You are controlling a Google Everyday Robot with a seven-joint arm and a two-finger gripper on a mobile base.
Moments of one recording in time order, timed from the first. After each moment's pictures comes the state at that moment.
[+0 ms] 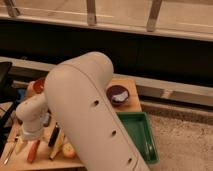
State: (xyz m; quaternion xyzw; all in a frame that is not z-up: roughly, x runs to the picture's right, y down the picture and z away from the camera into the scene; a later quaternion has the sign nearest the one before) arm -0.364 0.278 0.731 -0.49 0.10 0.46 0.73
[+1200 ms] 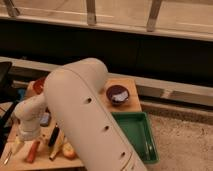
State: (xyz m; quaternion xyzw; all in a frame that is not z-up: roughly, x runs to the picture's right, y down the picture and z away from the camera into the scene) arm -0.389 0.283 0.744 -0.51 0.09 0.44 0.73
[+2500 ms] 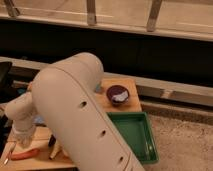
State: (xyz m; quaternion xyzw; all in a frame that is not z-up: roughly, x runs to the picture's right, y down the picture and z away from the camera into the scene) arm -0.398 0.260 0.716 -0.47 0.09 0.43 0.77
